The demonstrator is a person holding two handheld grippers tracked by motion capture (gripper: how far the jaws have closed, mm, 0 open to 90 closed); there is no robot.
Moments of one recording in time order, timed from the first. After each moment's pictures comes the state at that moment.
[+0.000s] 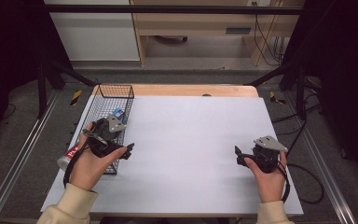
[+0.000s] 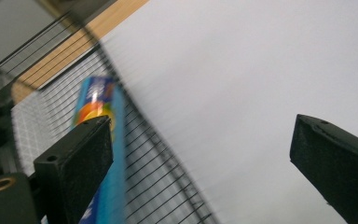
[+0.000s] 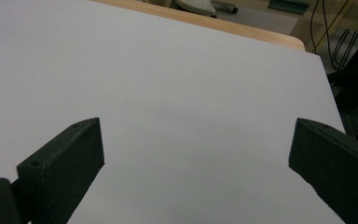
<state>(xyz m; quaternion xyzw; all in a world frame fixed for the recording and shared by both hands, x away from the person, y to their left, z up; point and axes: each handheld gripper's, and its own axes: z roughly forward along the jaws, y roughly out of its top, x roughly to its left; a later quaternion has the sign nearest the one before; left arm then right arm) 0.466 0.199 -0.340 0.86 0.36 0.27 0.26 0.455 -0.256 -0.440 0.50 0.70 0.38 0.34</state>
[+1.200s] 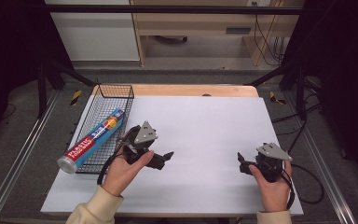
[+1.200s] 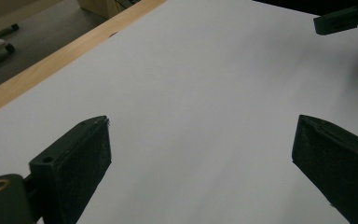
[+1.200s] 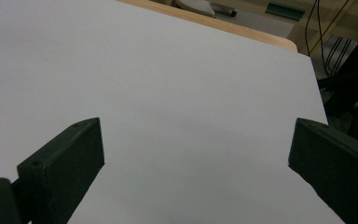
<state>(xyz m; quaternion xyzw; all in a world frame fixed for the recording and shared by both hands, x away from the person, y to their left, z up) 0.461 0.124 -0.366 0.85 0.26 0.18 0.43 0.430 -0.258 -0.436 0.49 0.71 0.37 0.36</state>
